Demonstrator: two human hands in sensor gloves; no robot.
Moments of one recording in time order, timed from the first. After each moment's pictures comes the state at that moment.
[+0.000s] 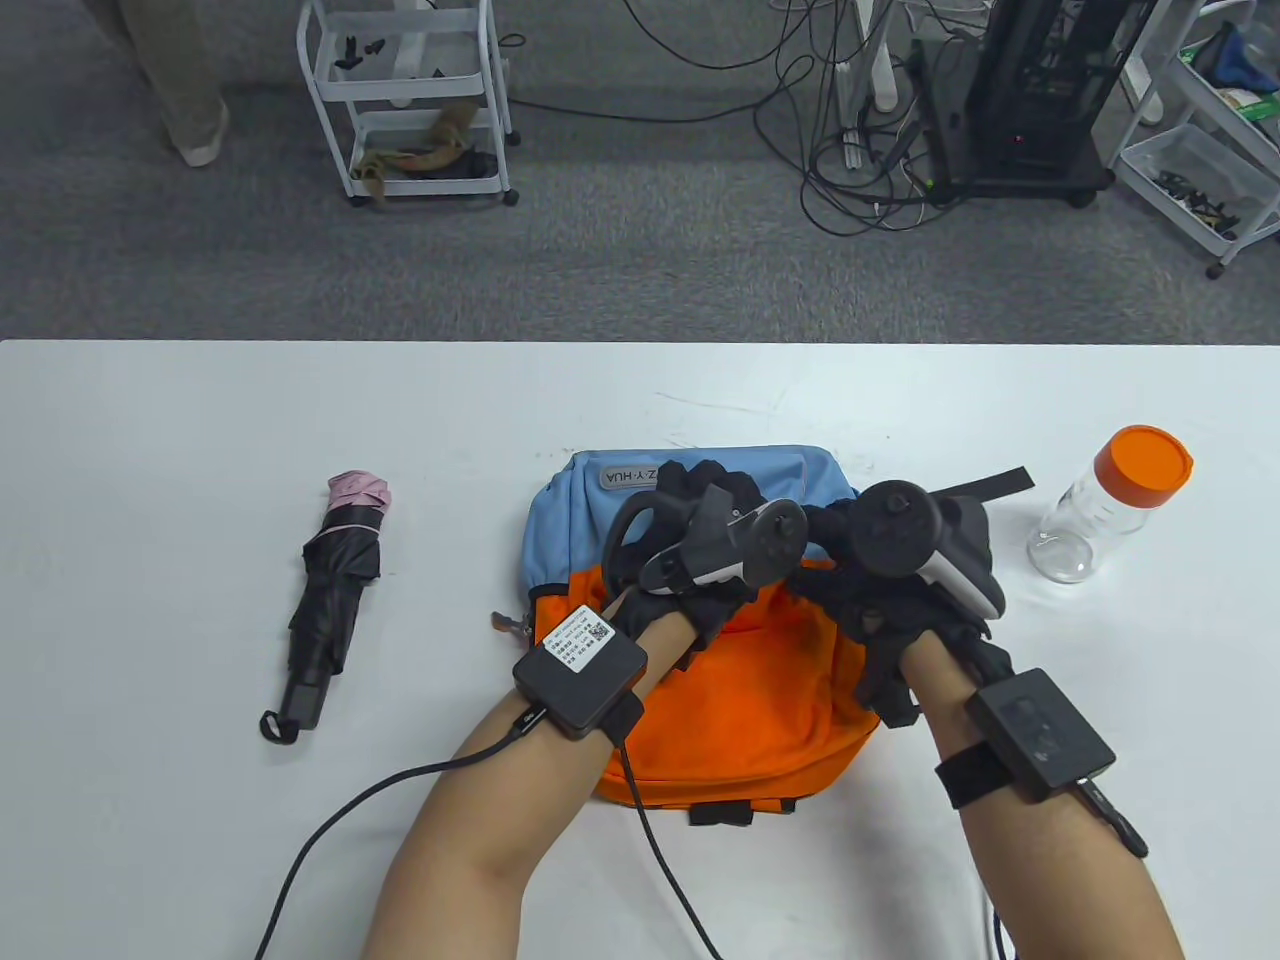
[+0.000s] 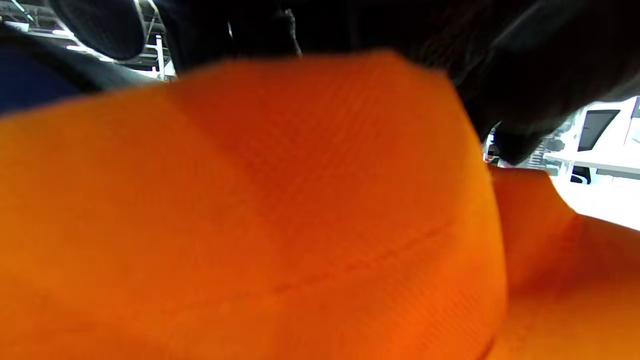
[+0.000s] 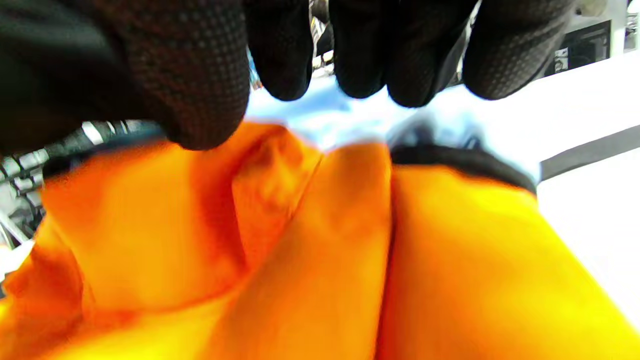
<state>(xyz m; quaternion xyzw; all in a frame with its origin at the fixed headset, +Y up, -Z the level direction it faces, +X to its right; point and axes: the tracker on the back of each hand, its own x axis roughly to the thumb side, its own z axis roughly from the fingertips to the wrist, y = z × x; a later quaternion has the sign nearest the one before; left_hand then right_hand) 0.023 -0.653 -0.325 -0.01 -0.26 0.01 0.96 0.166 -0.668 -0.316 0.11 0.09 0.97 0.20</state>
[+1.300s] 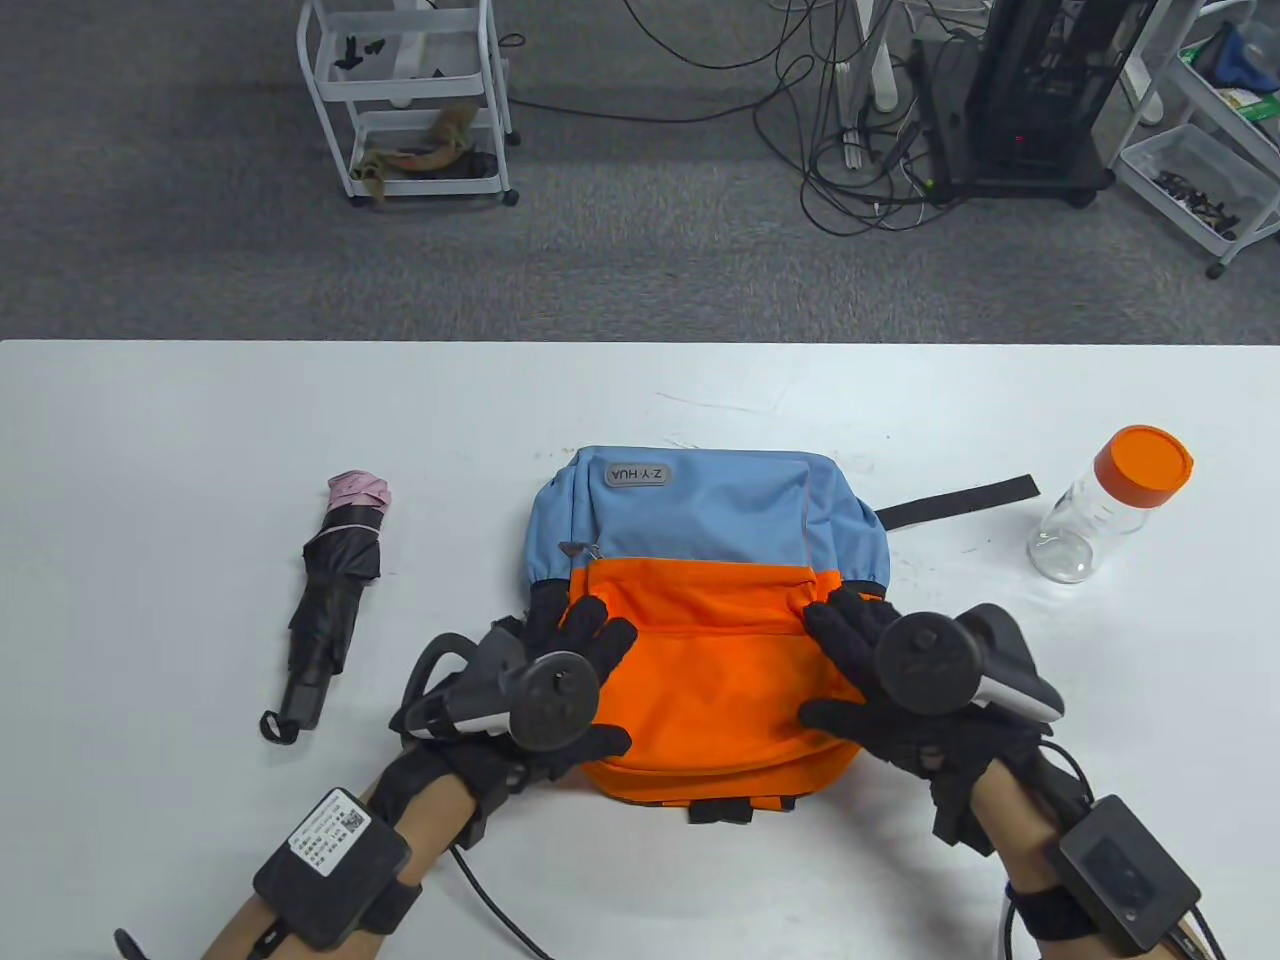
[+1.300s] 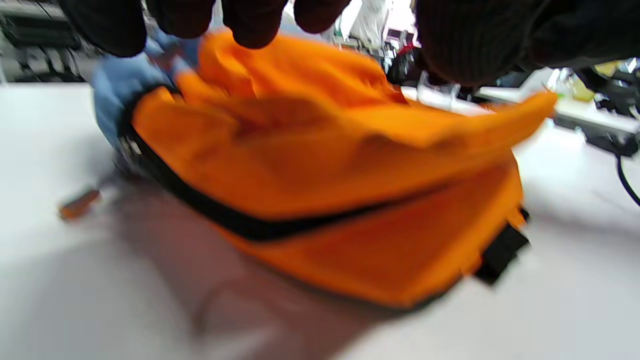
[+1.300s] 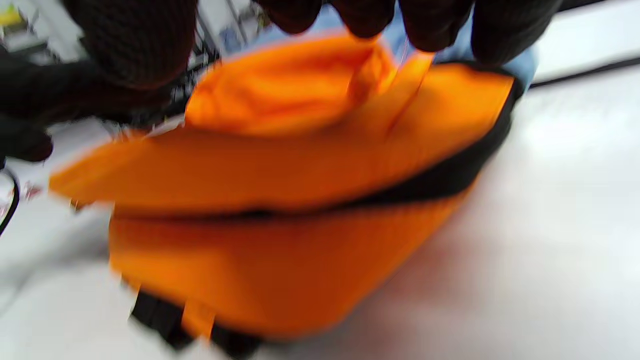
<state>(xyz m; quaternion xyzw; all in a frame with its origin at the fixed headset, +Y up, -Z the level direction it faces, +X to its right) -0.121 -0.684 -0.212 -0.18 -0.33 0.01 0.93 0.183 -0.691 -0.224 0.26 0.19 0.93 0.16</state>
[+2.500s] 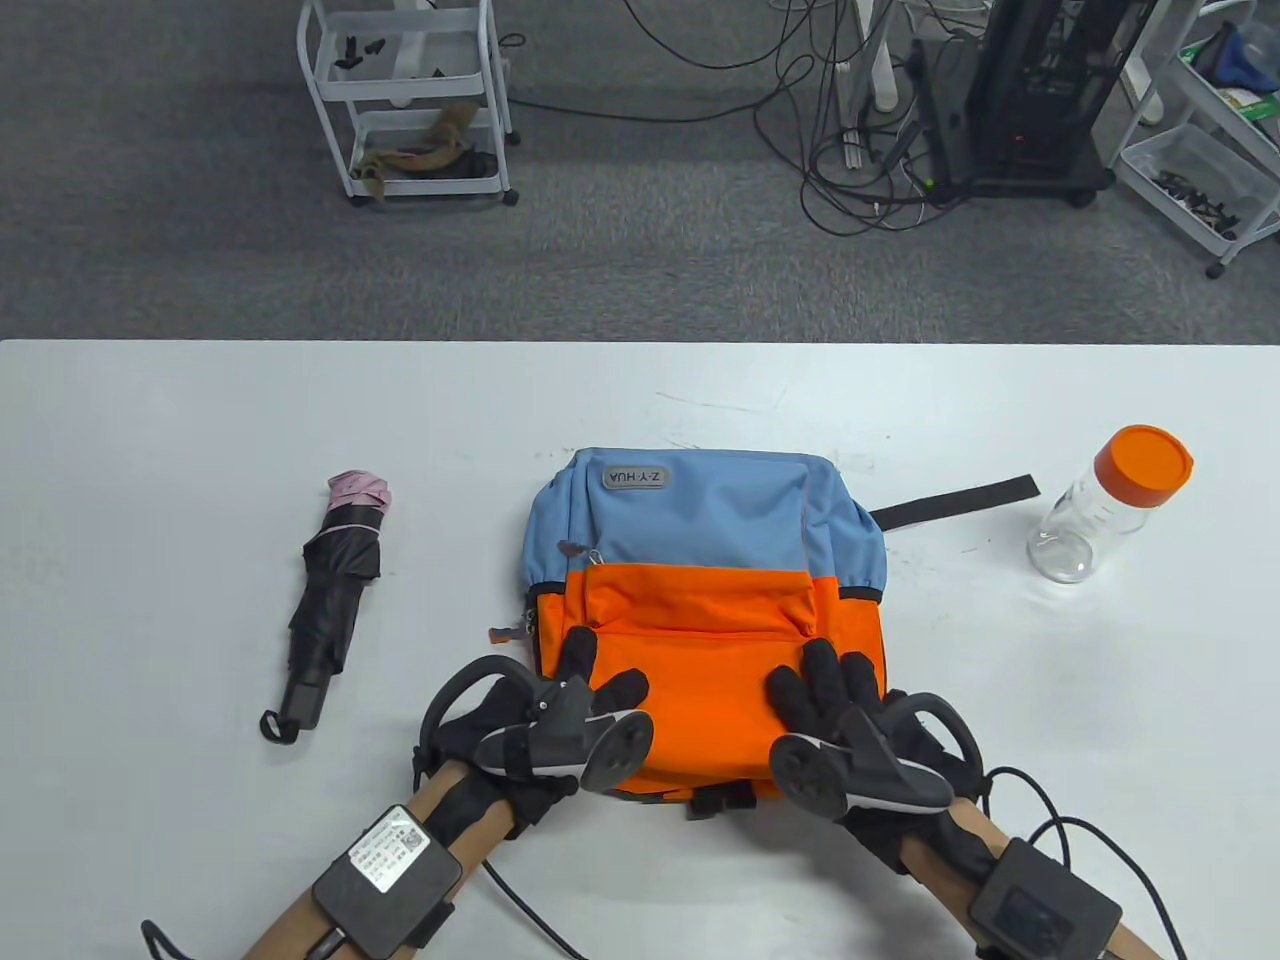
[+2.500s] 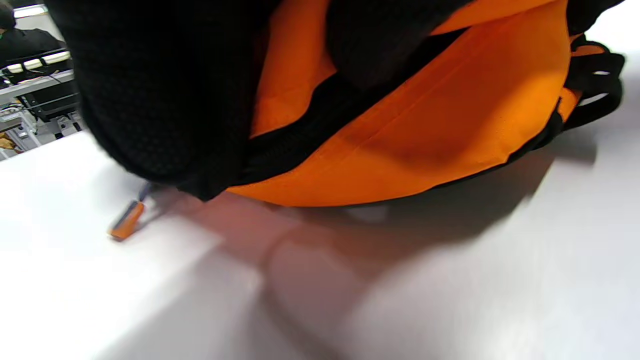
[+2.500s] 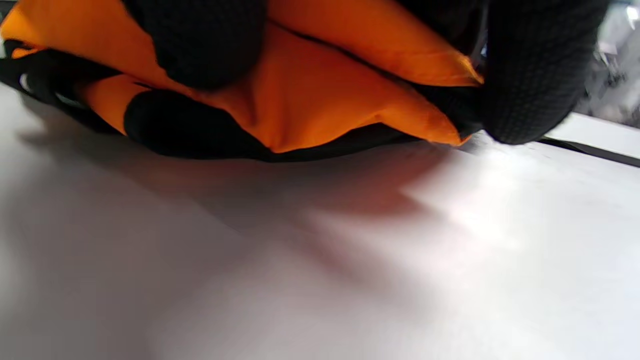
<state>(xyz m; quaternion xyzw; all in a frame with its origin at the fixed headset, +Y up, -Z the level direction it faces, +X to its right) -0.094 -0.689 -0.205 -0.12 -0.32 -0.14 0.93 0.141 -0.710 -0.192 0.25 0.12 0.96 -0.05</state>
